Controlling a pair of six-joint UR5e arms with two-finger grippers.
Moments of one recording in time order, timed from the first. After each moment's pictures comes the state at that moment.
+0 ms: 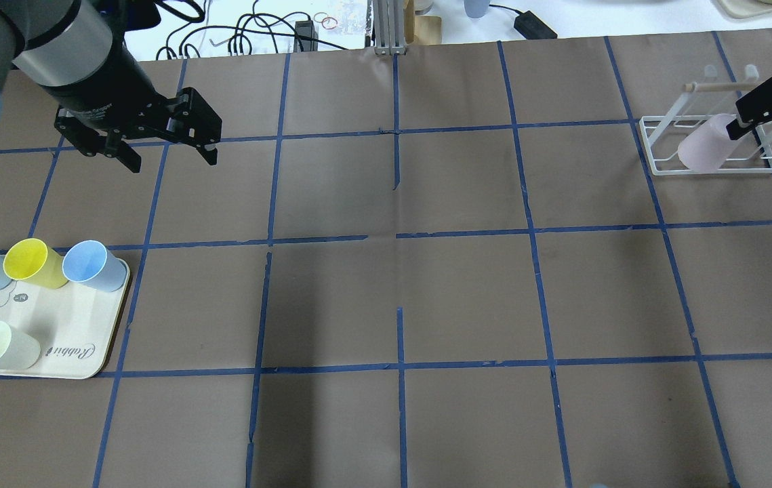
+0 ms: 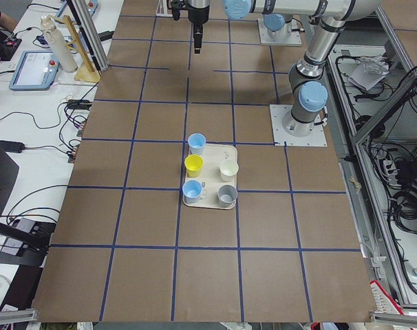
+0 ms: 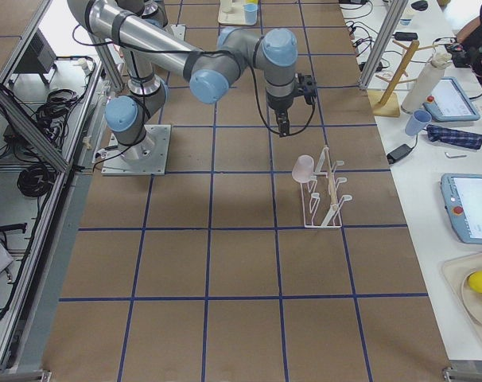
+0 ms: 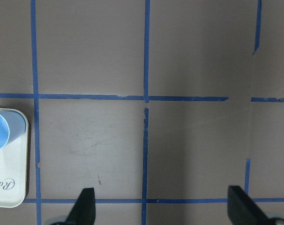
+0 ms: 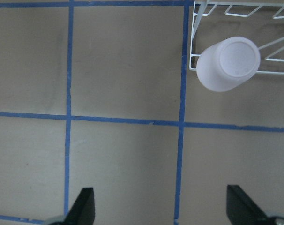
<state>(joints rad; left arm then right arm) -1.54 -1.53 -1.58 -1.55 1.53 0.00 1.09 -1.58 1.64 -1.66 -1.41 -0.50</state>
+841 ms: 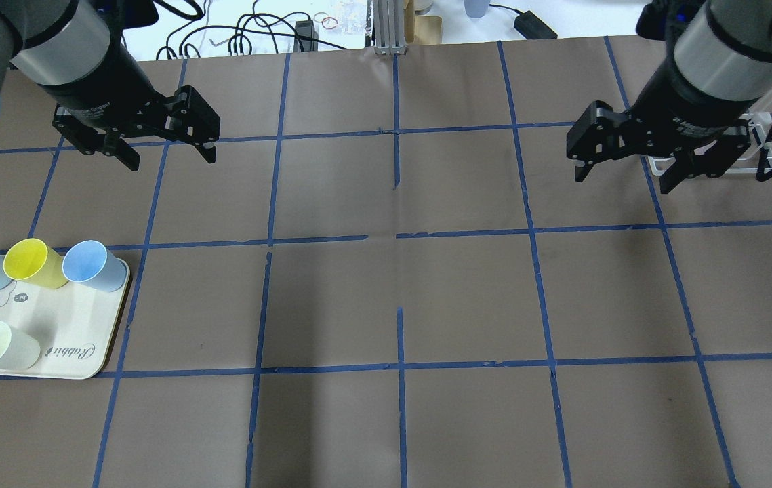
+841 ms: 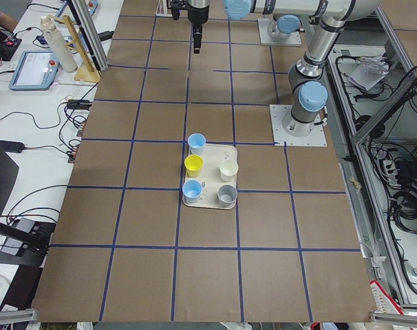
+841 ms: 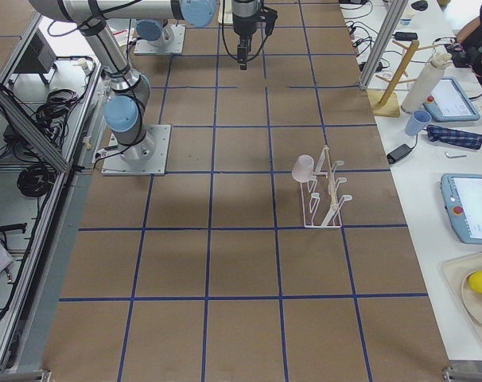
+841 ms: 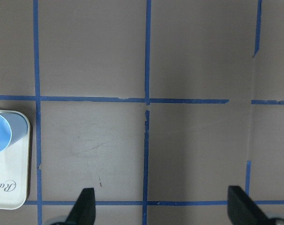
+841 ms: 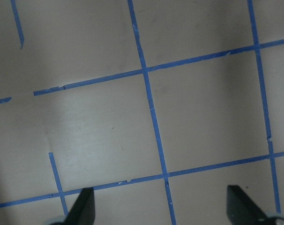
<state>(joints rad) -1.54 -1.53 -1.58 -1.54 1.53 0.00 1.57 -1.73 1.69 -1.58 -1.55 0.19</state>
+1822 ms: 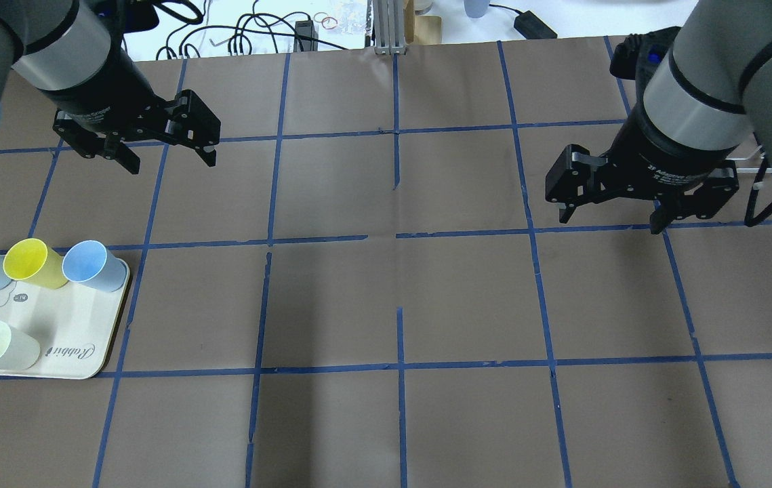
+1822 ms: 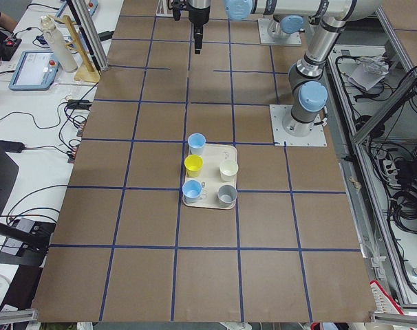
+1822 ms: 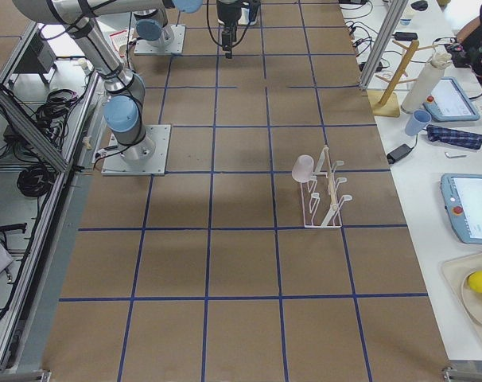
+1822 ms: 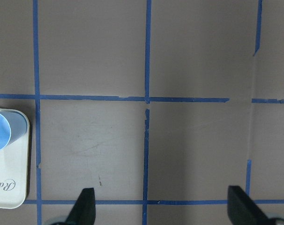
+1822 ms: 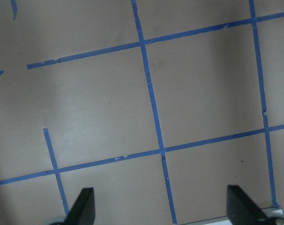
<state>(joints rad) -1.54 -1.52 -1.59 -1.53 1.53 0.00 1.59 -1.80 1.74 -1.52 -1.57 0.20</state>
